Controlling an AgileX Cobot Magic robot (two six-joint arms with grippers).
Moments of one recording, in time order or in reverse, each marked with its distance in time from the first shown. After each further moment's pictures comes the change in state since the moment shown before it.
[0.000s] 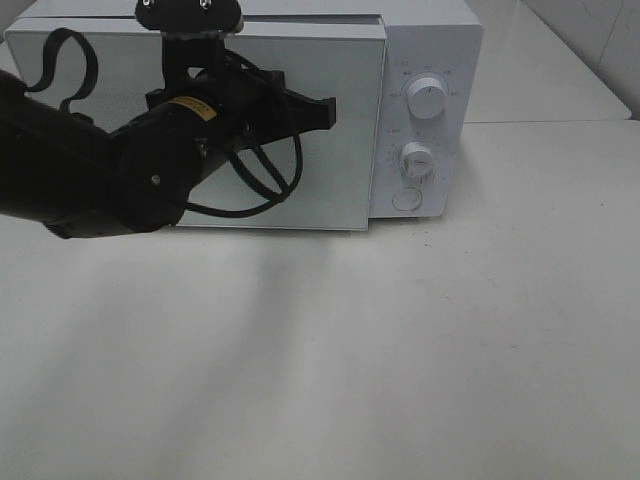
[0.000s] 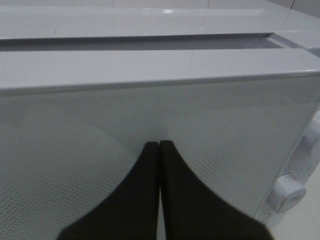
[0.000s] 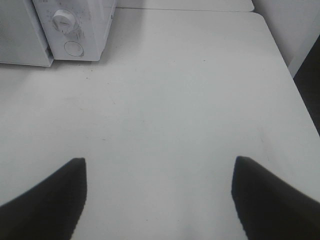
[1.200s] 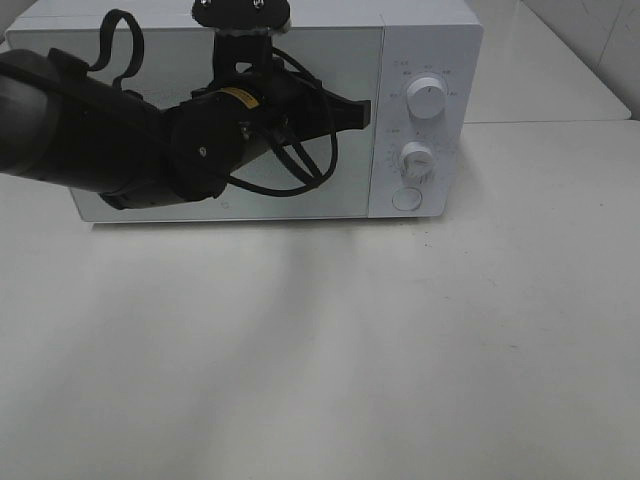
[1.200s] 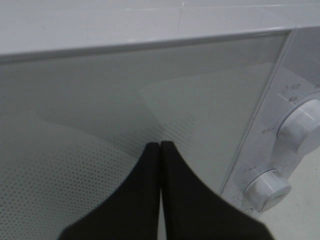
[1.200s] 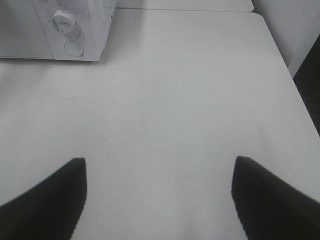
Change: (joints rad) left arm 0.016 0.089 -0.151 0.009 0.136 0.024; right arm 0.000 0.000 0.000 0.001 0.000 0.000
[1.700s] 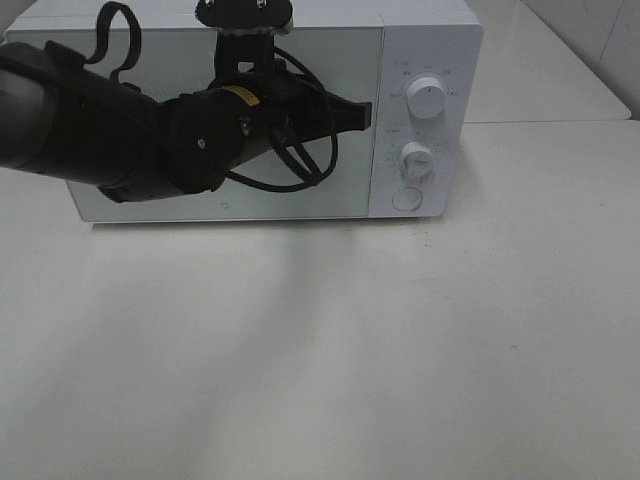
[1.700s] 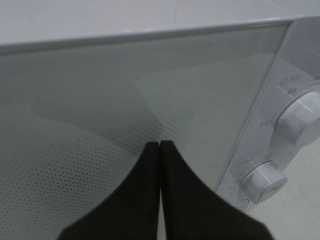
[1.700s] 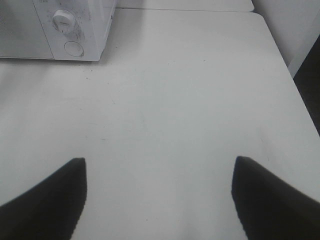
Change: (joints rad) left arm 0.001 -0.011 -0.009 0.003 0.064 0.001; right arm 0.000 0.000 0.000 0.000 0.000 0.000
